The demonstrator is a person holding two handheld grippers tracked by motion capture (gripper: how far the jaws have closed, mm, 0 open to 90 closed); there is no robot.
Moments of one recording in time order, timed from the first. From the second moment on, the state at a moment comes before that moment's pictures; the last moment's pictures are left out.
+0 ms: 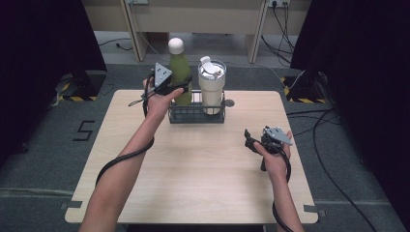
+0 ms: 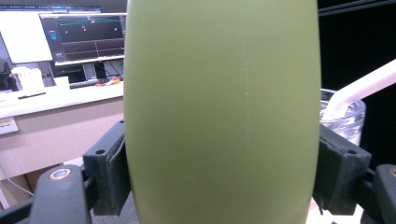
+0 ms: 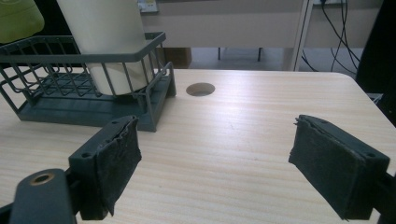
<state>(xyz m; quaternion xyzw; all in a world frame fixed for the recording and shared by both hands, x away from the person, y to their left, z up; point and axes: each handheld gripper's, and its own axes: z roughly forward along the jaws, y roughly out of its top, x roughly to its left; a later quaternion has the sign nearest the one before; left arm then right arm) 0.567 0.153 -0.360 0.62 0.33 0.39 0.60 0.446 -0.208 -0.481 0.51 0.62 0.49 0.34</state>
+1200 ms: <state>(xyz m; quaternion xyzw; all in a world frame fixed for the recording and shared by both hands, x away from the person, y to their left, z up) 0.600 0.145 -0.397 0.64 0.37 0.37 0.57 0.446 -0.210 -0.482 0.51 0.62 0.49 0.34</state>
